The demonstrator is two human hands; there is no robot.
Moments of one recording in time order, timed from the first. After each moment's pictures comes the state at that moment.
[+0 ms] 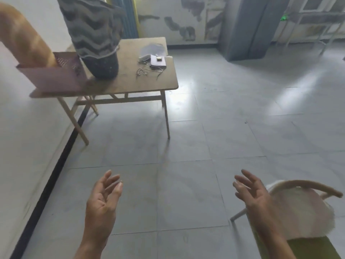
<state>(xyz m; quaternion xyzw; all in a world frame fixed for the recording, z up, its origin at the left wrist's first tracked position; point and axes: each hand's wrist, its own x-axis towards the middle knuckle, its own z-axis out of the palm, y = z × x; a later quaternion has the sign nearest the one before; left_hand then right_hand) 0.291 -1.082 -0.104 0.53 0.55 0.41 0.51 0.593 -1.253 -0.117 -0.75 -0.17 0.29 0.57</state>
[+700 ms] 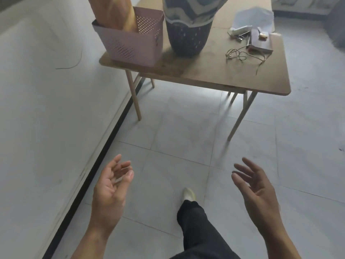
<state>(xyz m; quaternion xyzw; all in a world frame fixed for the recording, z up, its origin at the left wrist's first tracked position) 0.100 -0.744 -0.124 0.44 0.64 0.43 0.46 0.411 -0.808 -0.157 -0.71 -0.36 0.38 0.47</state>
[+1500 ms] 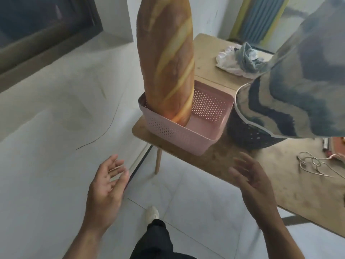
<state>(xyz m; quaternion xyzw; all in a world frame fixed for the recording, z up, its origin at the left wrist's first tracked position) -0.041 -0.224 -0.116 0.43 0.65 0.48 0.40 0.290 -0.207 -0.113 -0.69 -0.48 0.35 0.41</state>
